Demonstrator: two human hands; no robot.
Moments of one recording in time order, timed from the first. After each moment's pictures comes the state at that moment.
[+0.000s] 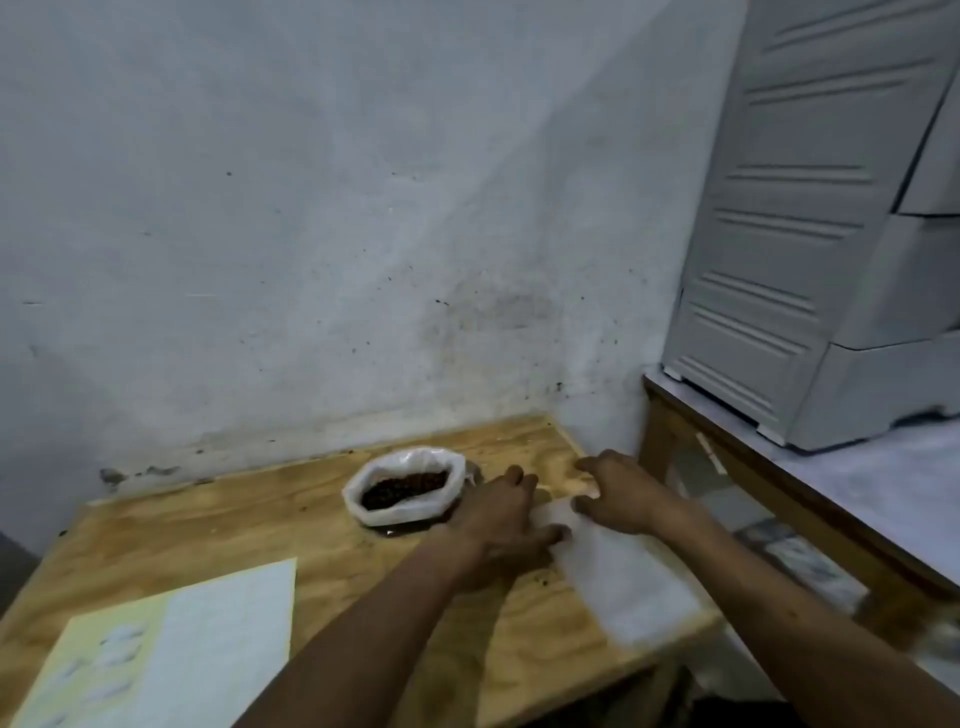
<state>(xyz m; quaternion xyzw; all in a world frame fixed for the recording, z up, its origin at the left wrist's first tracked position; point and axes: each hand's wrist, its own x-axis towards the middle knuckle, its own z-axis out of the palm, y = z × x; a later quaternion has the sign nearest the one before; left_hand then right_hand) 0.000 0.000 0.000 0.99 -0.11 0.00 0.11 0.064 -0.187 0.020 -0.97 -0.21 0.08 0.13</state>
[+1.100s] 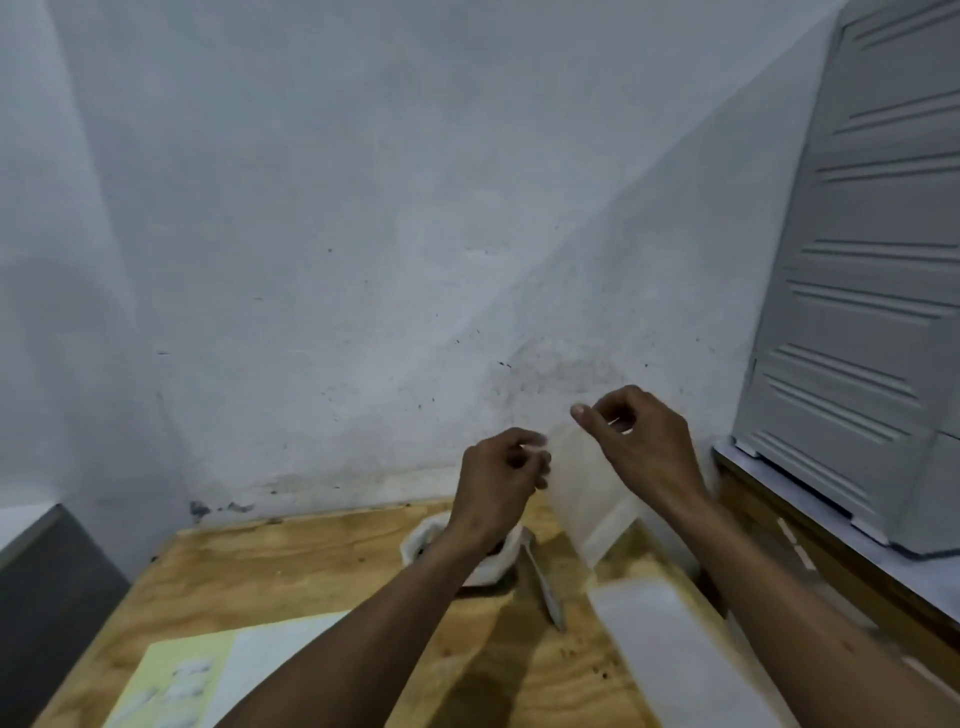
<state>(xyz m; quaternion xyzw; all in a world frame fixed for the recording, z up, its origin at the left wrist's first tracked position) -0.011 0.047 0.084 0.80 0.00 0.28 0.54 0.058 -0.118 0.123 -0.85 -0.22 -0.22 0.44</state>
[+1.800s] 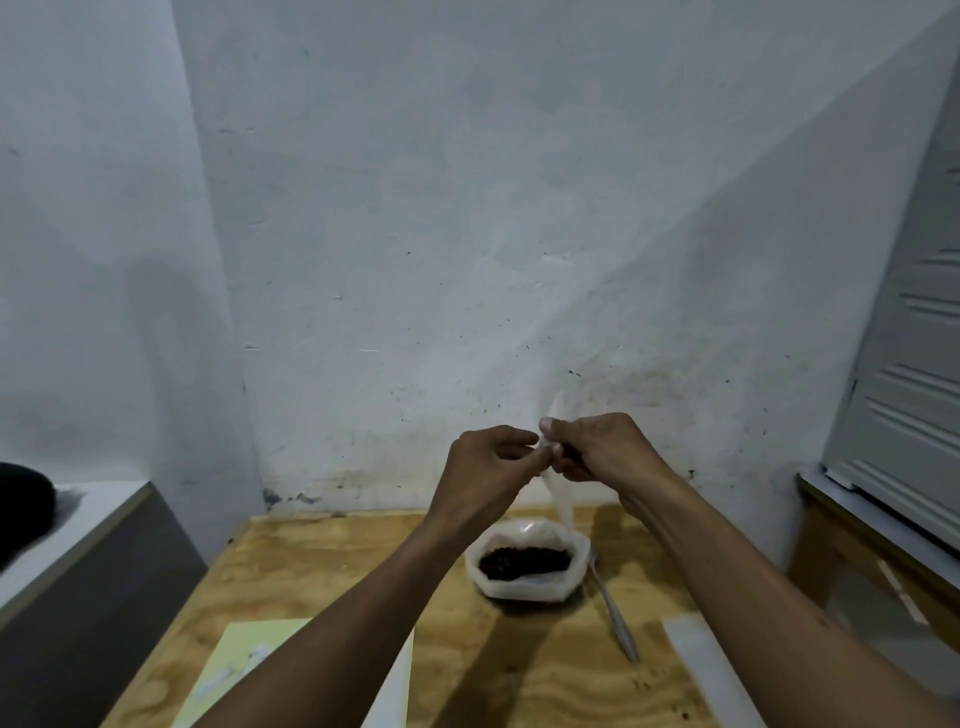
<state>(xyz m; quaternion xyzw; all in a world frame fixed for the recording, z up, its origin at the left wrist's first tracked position) -0.043 0.126 0.100 0.79 0.06 0.27 0.55 0.037 -0.016 0.138 -0.75 -0.22 0.11 0.62</state>
